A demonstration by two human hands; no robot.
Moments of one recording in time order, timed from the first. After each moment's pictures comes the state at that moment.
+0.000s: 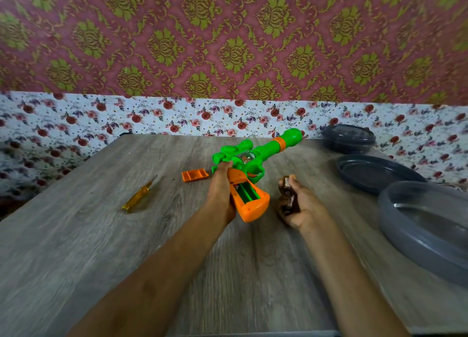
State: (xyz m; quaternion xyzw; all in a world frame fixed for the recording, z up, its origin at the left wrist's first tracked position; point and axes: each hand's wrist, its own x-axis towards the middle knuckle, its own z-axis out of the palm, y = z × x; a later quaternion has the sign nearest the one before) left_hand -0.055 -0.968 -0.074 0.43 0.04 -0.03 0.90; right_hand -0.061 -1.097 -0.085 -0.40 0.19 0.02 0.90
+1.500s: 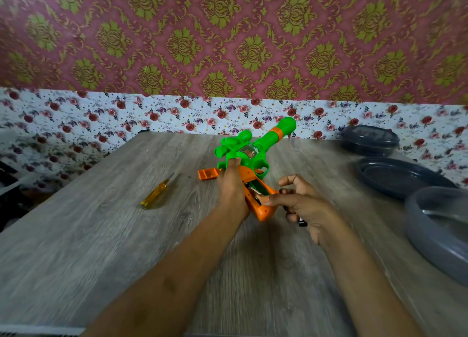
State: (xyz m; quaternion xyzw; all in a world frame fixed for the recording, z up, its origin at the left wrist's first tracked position) left_hand -0.031 -0.960 -0.087 0.44 0.14 0.06 0.88; right_hand -0.087 -1.079 -0.072 -0.74 0.00 0.05 0.67
